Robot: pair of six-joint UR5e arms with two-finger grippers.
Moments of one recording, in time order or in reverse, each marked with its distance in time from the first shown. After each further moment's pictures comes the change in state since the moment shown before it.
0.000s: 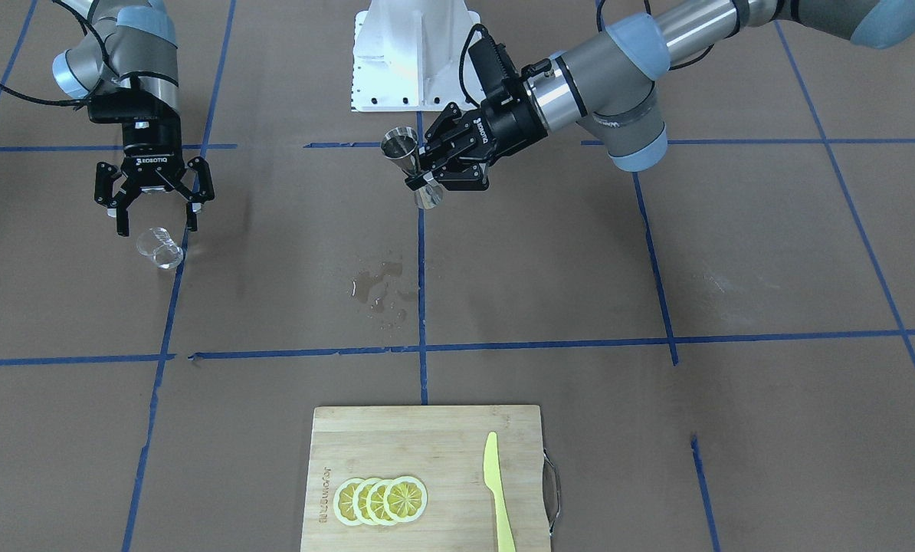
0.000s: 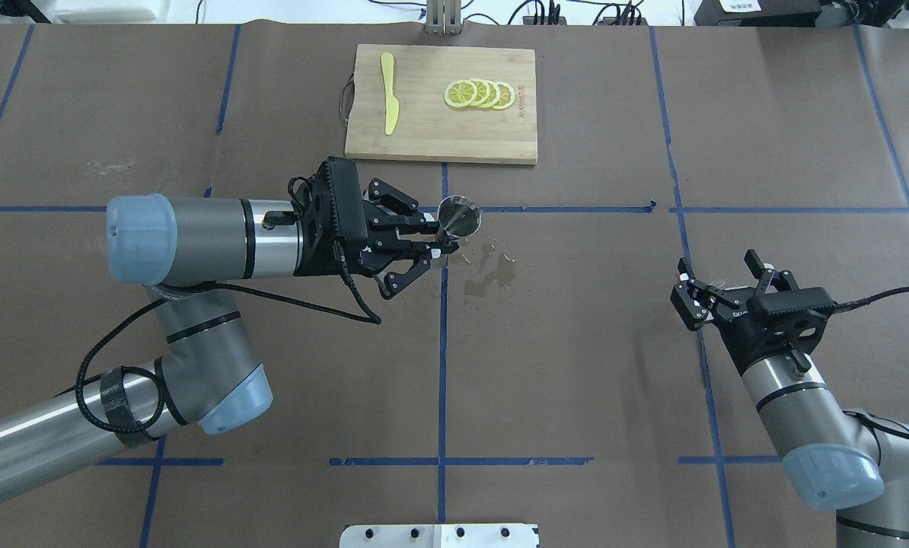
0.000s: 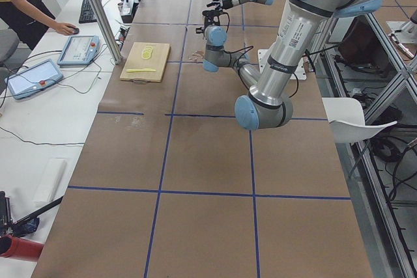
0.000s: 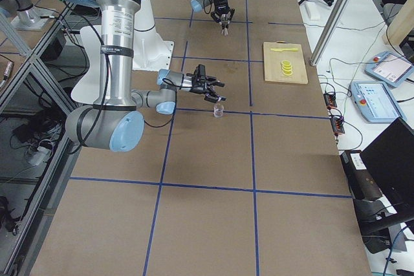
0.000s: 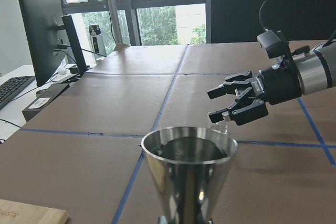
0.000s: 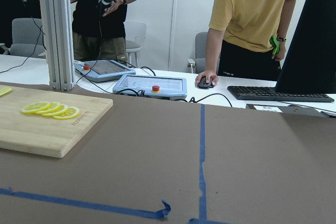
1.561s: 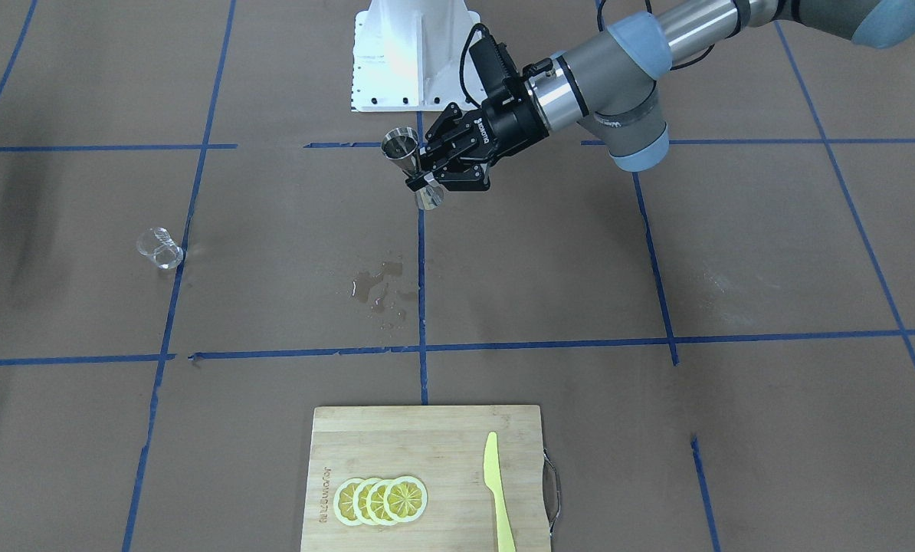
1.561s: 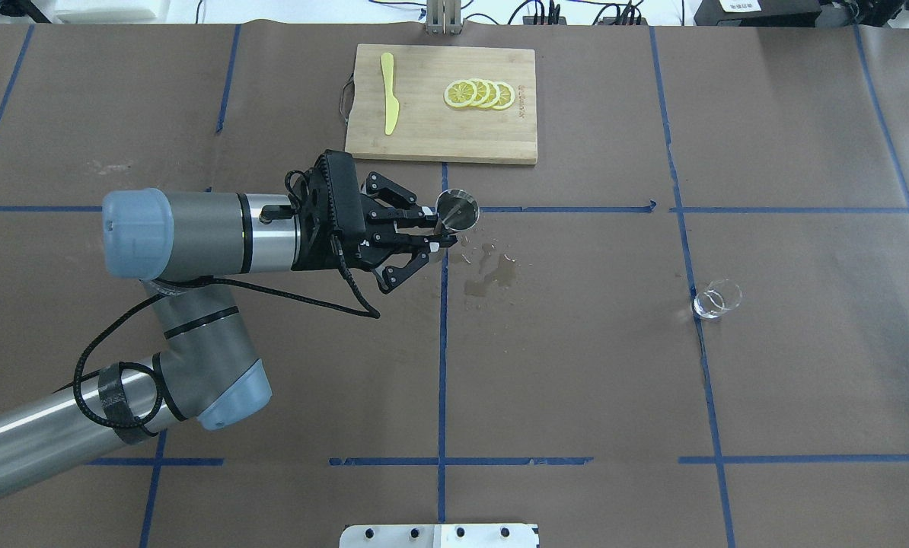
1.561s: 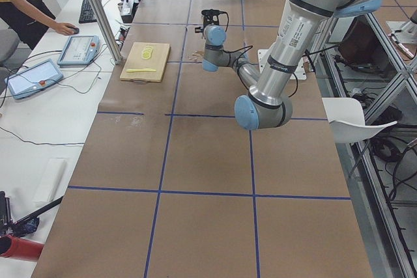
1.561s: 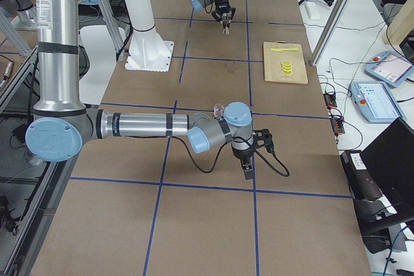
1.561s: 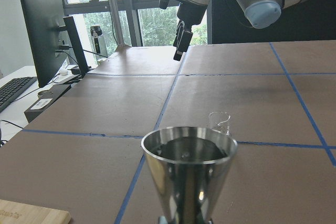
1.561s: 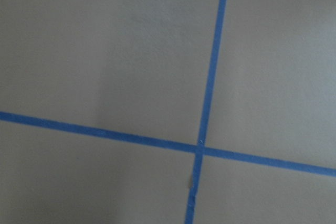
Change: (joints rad) left arm -0.010 -0.001 -0.002 0.001 0.002 0.004; right arm 1.166 0.081 -0.207 -0.734 1.606 -0.881
